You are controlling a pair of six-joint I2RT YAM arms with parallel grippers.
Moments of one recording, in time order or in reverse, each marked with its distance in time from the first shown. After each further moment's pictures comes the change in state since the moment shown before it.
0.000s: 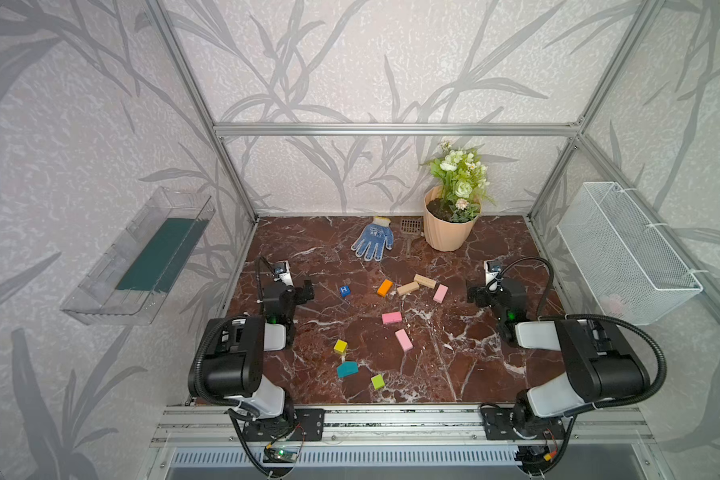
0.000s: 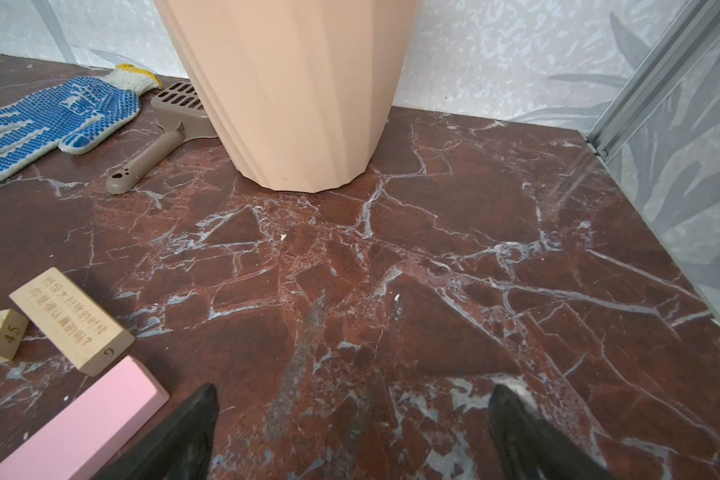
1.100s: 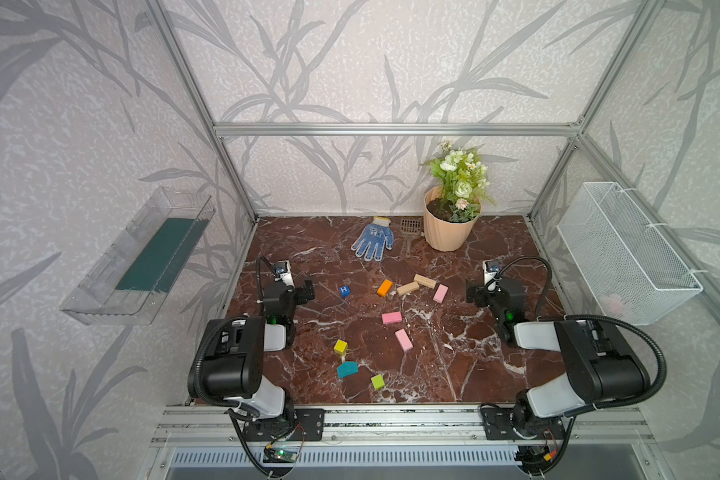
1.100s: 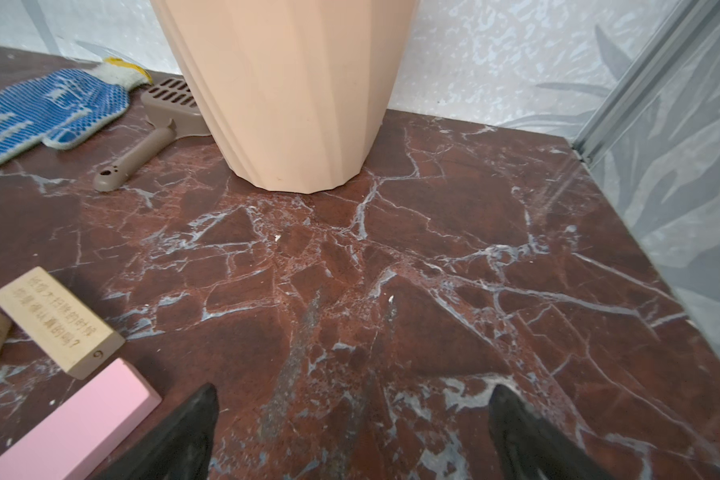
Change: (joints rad) left arm -0.005 -0.045 -0.014 -0.016 0.008 0.009; right arm 0.066 -0.031 0.002 -0.032 0.087 -0.021
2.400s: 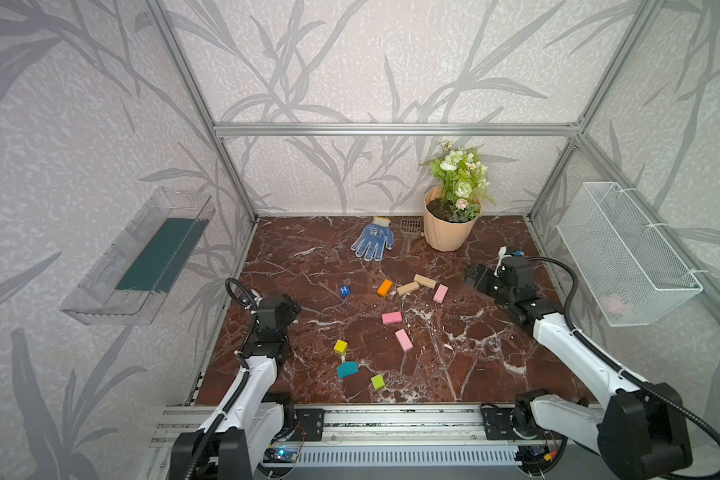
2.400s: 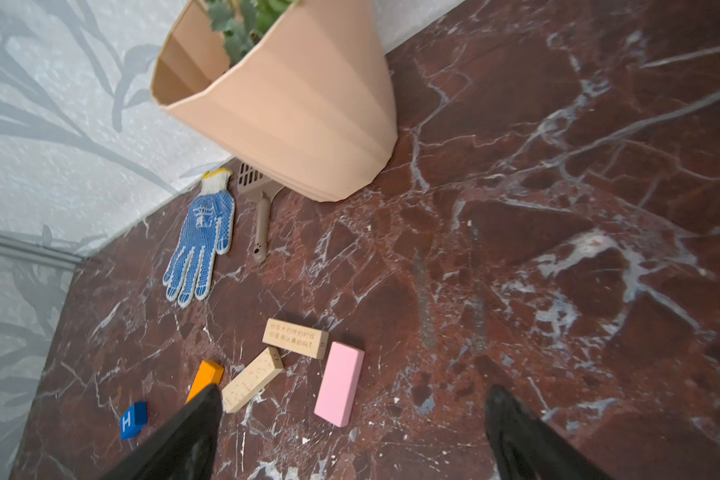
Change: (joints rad) left arm -0.023 -0.580 -0.037 -0.838 -0.302 -0.629; right arm 0.097 -0.316 0.356 -0.882 -0.076 0.710
